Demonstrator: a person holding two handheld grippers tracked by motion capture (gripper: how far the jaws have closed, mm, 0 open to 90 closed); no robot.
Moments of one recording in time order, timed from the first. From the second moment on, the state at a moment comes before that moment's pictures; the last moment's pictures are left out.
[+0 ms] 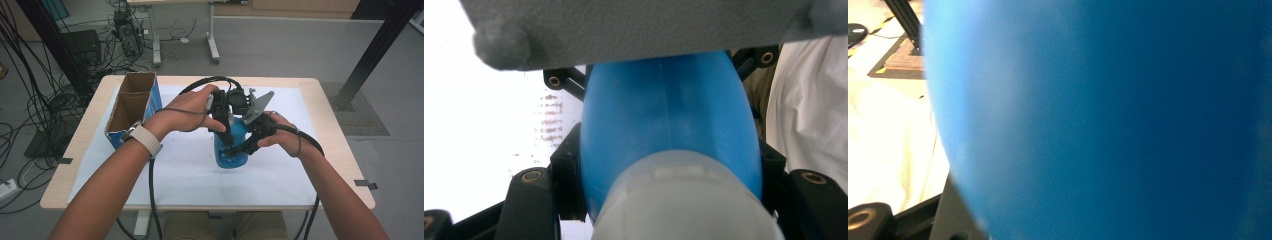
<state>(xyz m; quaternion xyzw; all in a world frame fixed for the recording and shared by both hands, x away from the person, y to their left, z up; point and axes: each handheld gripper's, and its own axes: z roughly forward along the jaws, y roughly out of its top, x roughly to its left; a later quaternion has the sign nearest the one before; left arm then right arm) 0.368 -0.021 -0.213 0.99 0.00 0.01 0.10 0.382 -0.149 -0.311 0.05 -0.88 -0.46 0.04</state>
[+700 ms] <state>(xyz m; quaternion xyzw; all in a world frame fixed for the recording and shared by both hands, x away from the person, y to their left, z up) 0.367 -0.020 -0.212 0.99 0.00 0.01 0.10 0.381 -0.149 -0.310 0.05 -0.88 -0.46 0.04</state>
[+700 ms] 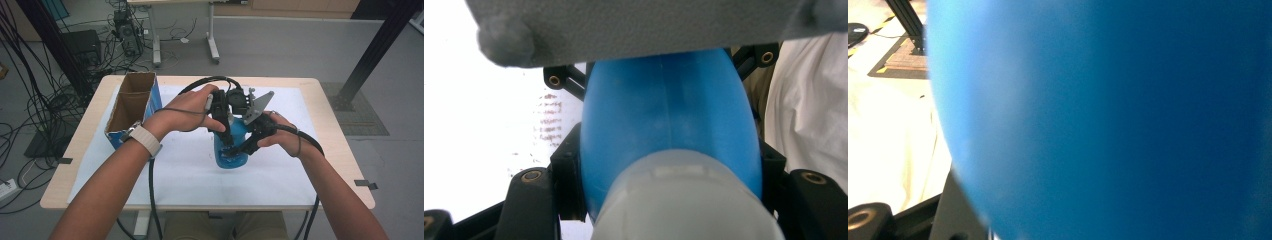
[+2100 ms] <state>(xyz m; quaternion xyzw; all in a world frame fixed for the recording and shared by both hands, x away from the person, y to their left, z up) 0.368 -0.019 -0.211 0.99 0.01 0.01 0.10 0.381 -0.148 -0.310 0.05 -0.88 -0.47 0.04</state>
